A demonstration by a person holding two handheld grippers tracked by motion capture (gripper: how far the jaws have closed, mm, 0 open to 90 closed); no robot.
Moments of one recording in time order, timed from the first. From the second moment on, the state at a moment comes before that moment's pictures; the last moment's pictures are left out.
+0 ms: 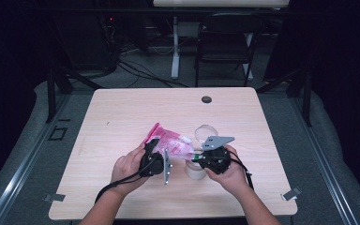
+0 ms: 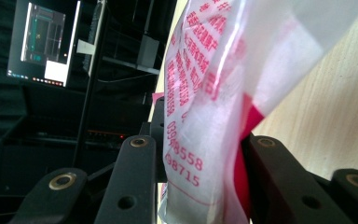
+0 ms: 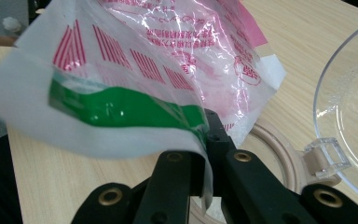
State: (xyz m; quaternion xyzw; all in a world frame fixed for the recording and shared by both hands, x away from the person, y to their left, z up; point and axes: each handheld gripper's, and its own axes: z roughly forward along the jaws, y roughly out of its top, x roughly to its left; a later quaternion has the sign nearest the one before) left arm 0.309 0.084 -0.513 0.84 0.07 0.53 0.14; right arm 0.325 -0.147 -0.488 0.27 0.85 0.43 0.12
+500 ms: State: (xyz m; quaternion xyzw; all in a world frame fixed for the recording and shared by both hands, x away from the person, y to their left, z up) left arm 0.309 0.093 -0.530 0.84 0.10 0.50 0.18; right arm 0.322 -0.141 -0.487 0.27 0.85 0.44 0.13
